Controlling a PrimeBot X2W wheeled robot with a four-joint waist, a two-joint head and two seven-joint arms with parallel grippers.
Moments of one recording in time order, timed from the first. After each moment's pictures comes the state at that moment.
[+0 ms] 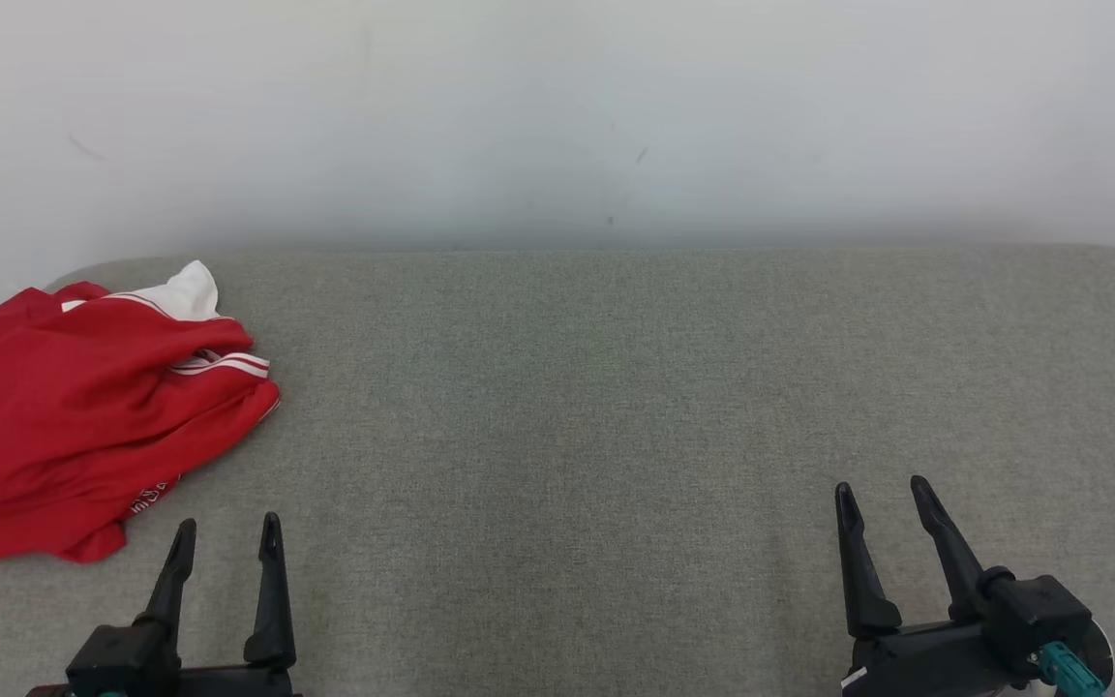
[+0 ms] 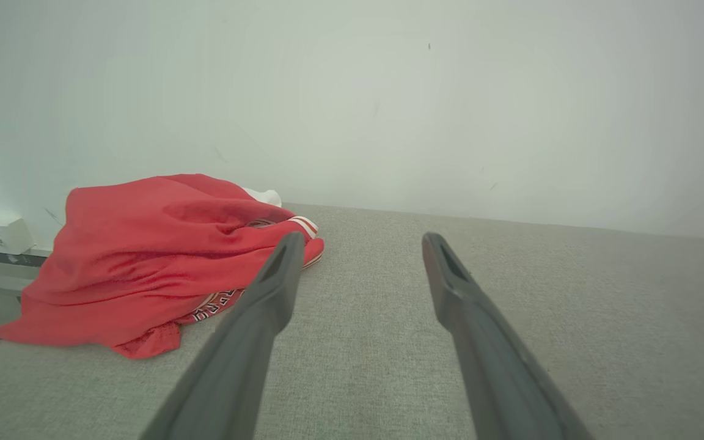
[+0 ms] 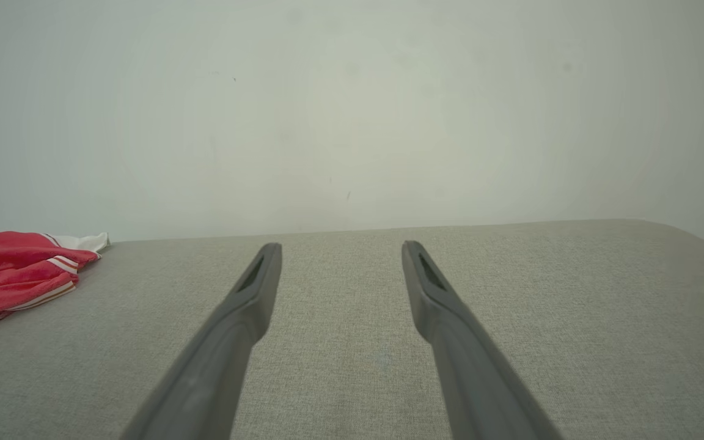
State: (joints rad) left arm -0.02 0.11 -0.03 0.10 -0.20 0.03 -0.22; right arm -0.04 -0.05 0.05 0.16 0.16 0.13 -0.22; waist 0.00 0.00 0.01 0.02
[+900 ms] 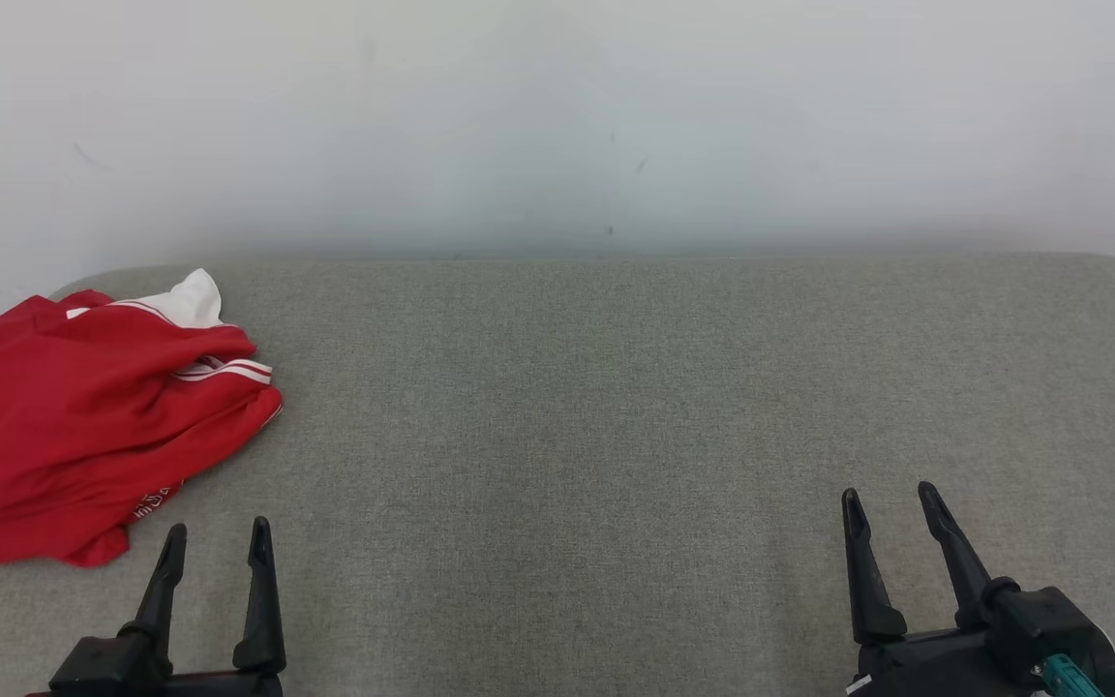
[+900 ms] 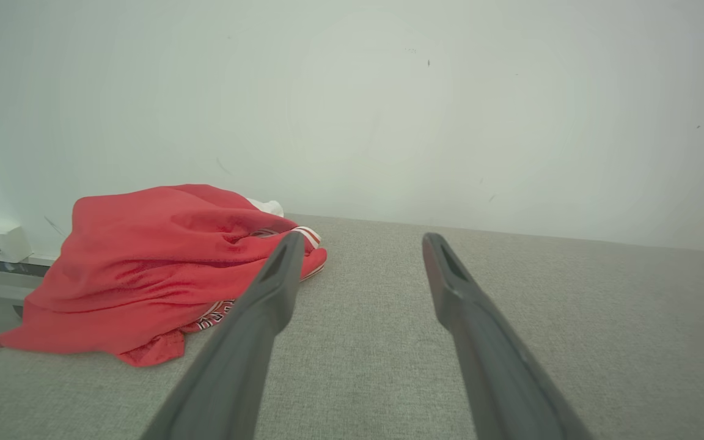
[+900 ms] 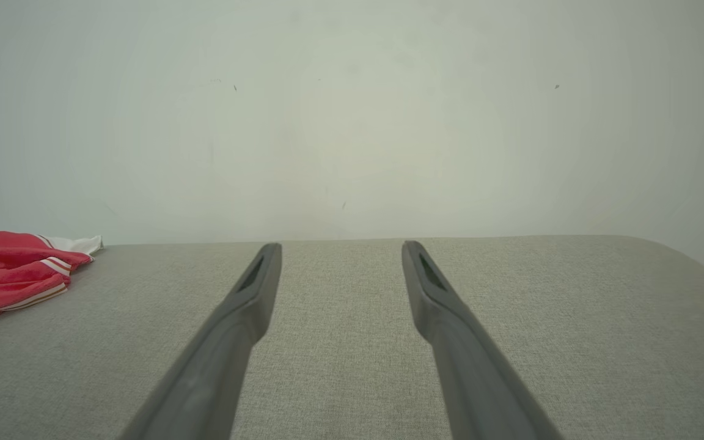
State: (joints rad) left arm -0.01 0.10 0.01 0.12 -0.18 -0.02 -0.26; right arm -0.03 -0.05 0.04 0.18 0.13 0.13 -0.26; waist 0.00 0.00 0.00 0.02
